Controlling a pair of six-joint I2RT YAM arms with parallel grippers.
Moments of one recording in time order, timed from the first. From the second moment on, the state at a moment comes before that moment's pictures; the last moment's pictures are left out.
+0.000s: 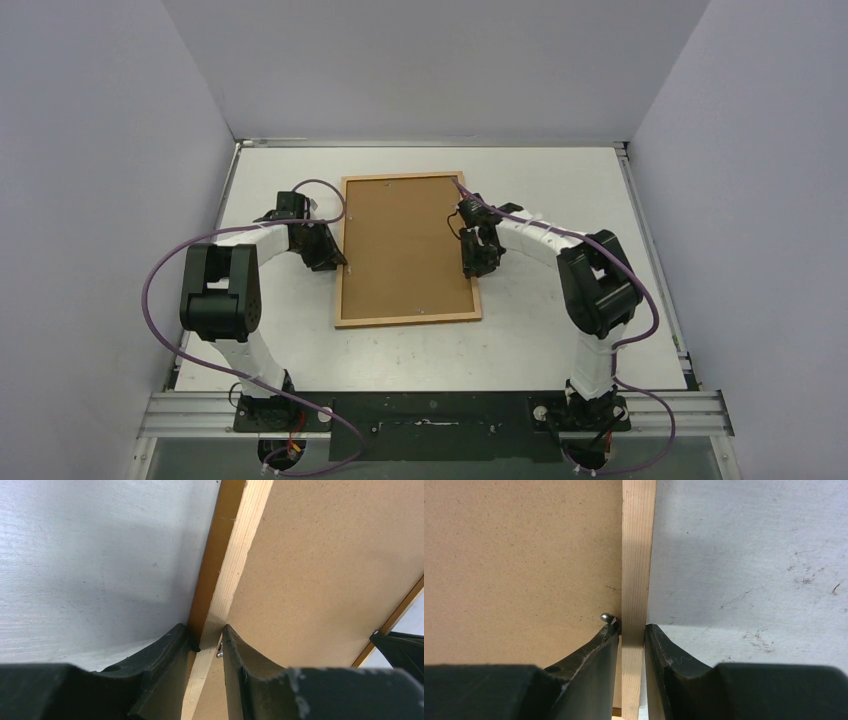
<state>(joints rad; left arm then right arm) -0.05 1.78 1.02 -0.38 0.32 -0.52 0.55 1.89 1.29 -0.67 0.02 0.45</state>
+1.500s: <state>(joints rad) -0.05 2.04 1.41 -0.51 0.32 -0.42 0.42 2.28 1.86 -0.54 0.03 0.28</state>
